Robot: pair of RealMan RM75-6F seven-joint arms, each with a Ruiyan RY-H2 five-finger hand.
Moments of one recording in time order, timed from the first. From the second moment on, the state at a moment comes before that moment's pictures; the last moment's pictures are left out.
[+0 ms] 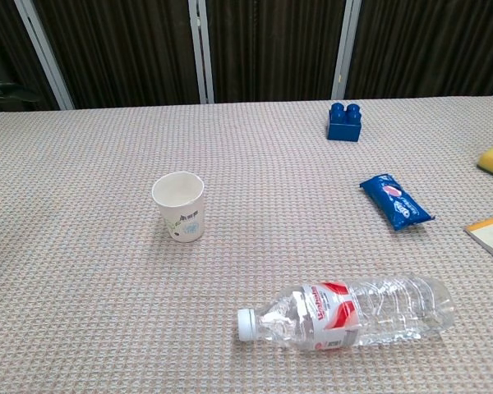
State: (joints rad) left arm -0.37 -1.18 -0.15 -1.88 1.32 1.13 0.39; right arm 0.03 -1.03 0.07 -1.69 -1.50 1.52 0.08
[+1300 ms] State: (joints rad) left arm -0.94 -1.65 -0.23 -1.67 0.51 1.11 0.94; right arm 0.03 -1.00 0.09 -1.66 -1.46 1.50 0.20
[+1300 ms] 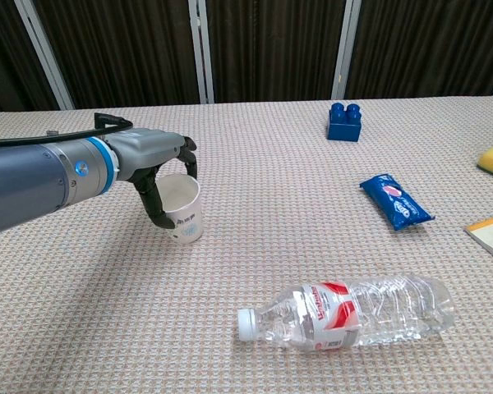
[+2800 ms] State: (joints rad) left arm -0.85 -1.47 -0.11 -1.72 0.59 1.01 0.67; right arm 0.03 -1.01 0.09 -1.68 -1.47 1.50 0.17
